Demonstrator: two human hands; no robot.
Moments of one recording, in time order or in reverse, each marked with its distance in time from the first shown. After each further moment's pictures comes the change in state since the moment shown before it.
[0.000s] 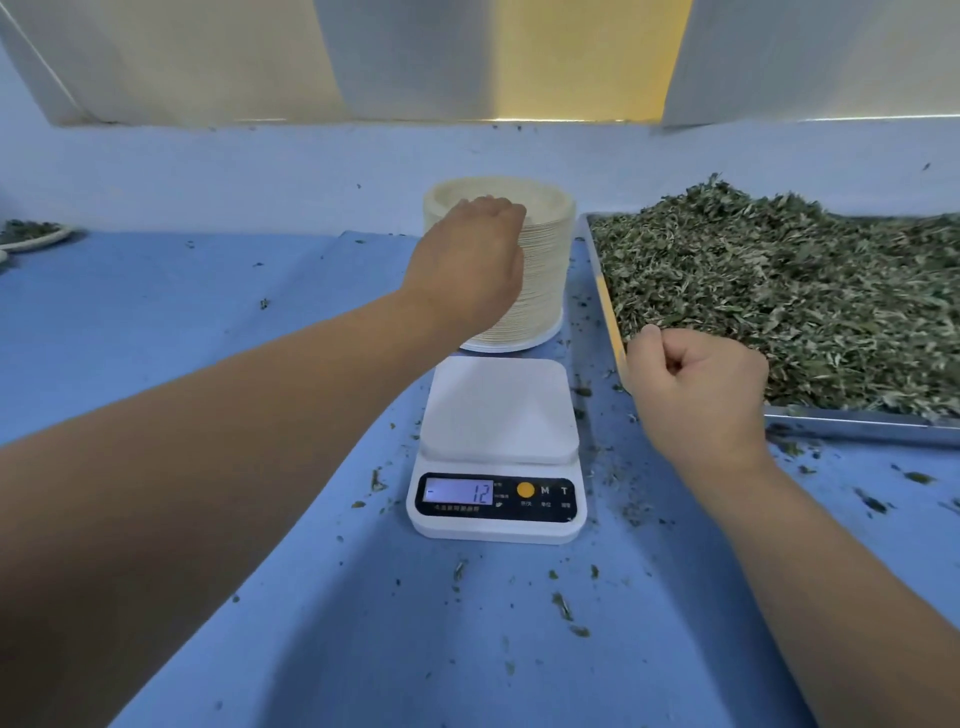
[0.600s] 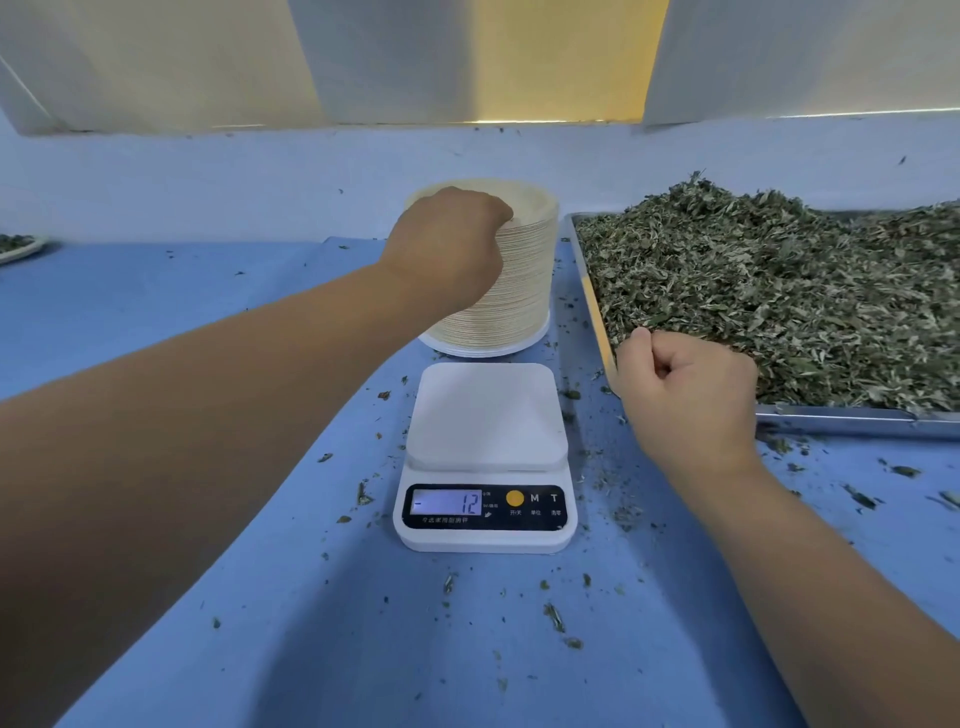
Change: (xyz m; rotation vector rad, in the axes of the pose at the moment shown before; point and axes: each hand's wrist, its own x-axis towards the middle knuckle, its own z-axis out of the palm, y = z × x) left_hand 0.022 -0.005 -0.010 0.040 -0.057 -0.025; right_hand 0.000 0.001 0.000 -0.075 0.015 0.013
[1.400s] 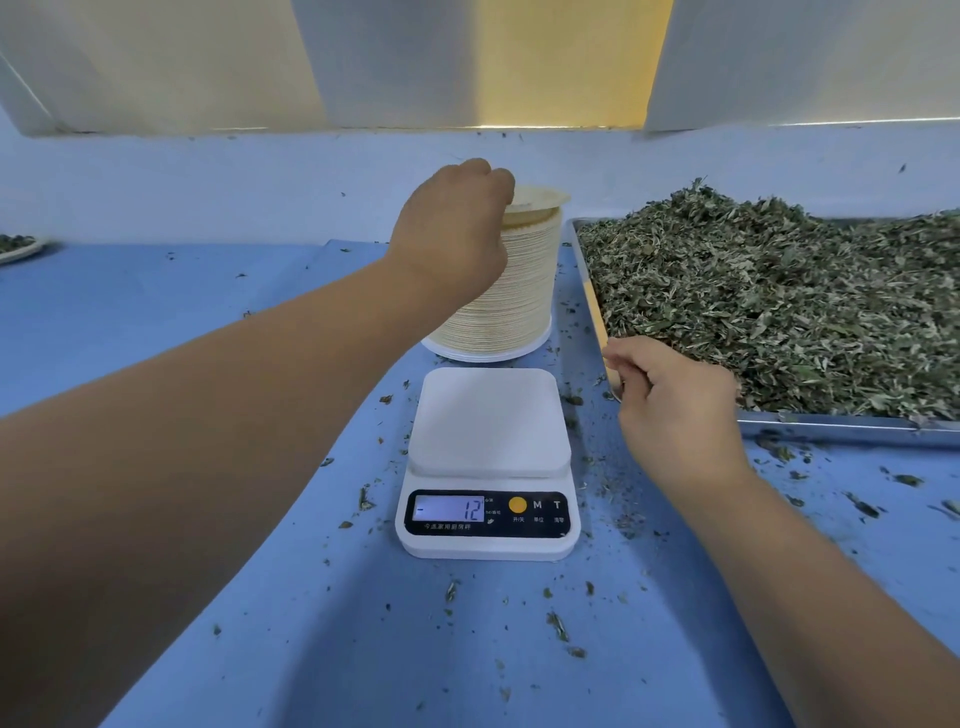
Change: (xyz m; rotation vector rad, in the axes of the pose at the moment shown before) left_hand 0.007 0.003 -0.007 0.000 0.130 0.026; right_hand -0.003 0.014 0.008 -0.051 -0.138 -0.063
